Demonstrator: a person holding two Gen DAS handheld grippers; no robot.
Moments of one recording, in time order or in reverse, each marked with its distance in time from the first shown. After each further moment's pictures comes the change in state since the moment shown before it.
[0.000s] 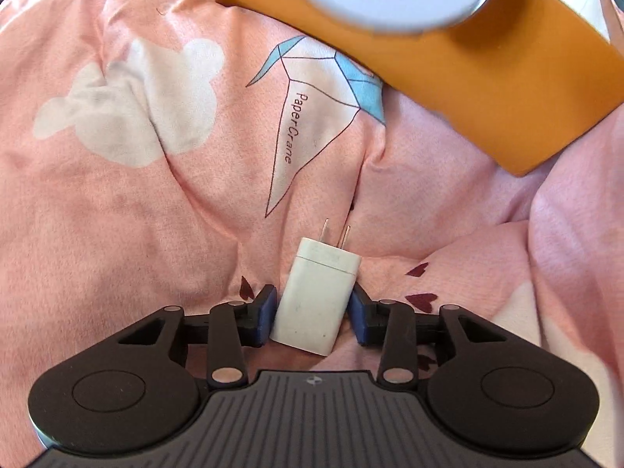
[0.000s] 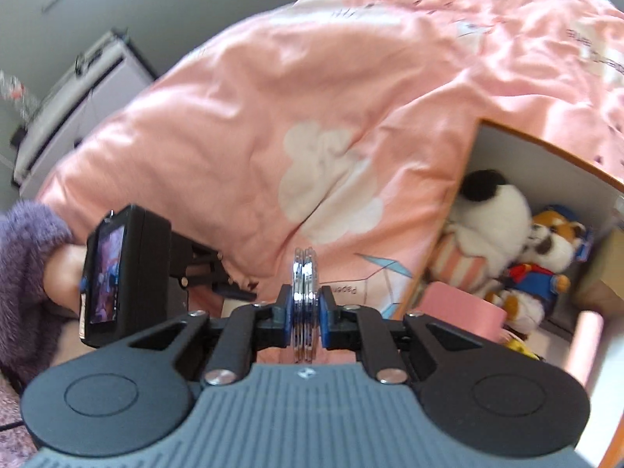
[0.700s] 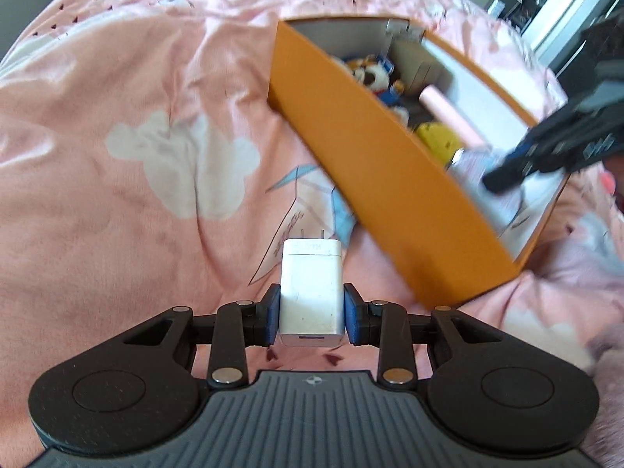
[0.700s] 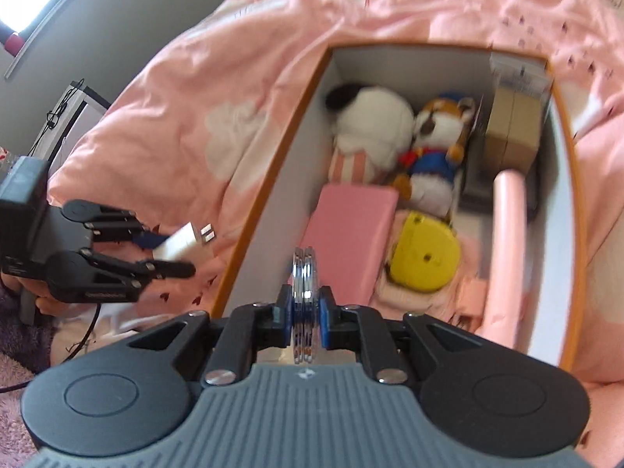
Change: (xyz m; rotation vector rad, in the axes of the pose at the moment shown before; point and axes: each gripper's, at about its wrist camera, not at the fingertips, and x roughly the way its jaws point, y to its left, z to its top) left arm -0.112 0.000 0.063 -0.349 -0.280 -0.126; right arm -0.028 -0.079 -0.059 0.201 0.078 0.060
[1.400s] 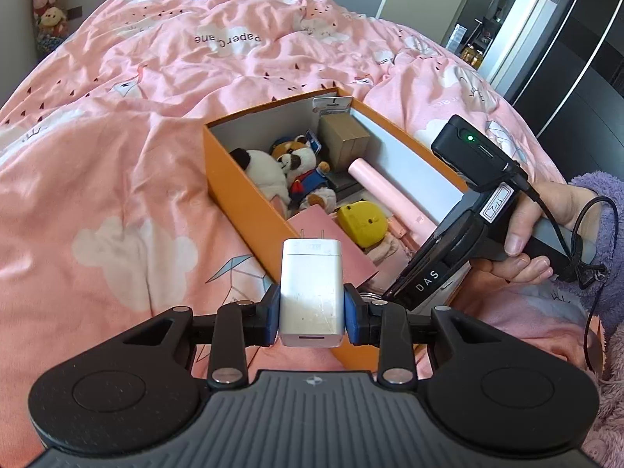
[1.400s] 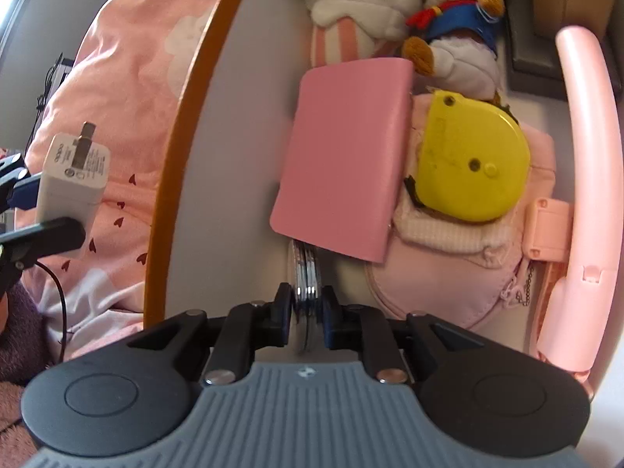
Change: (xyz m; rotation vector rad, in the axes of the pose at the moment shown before) left arm 0.004 -0.058 0.051 0.109 -0.132 -0.044; right arm 0.065 -0.033 -0.010 0.144 0.230 0.082
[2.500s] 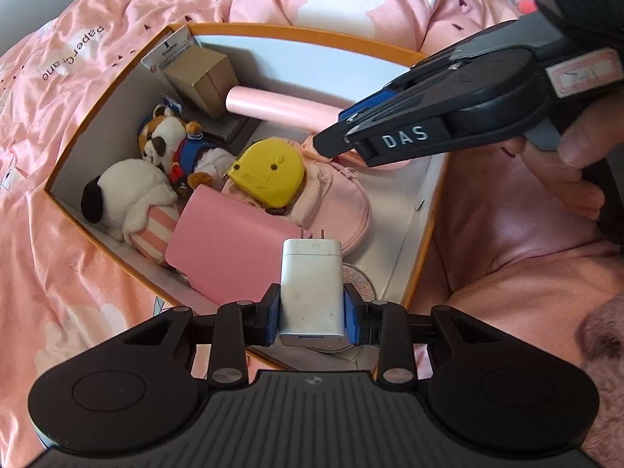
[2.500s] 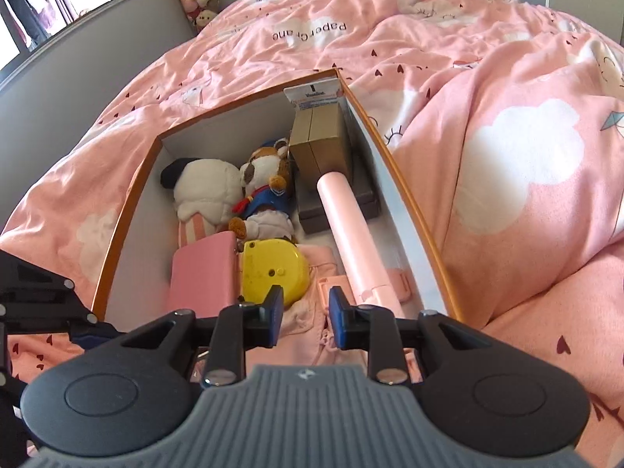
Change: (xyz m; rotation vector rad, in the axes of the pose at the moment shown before) left arm 0.108 -0.093 0.013 0.508 0.321 0.050; right arm -0.072 0.001 -0.088 0.183 -0.744 -0.389
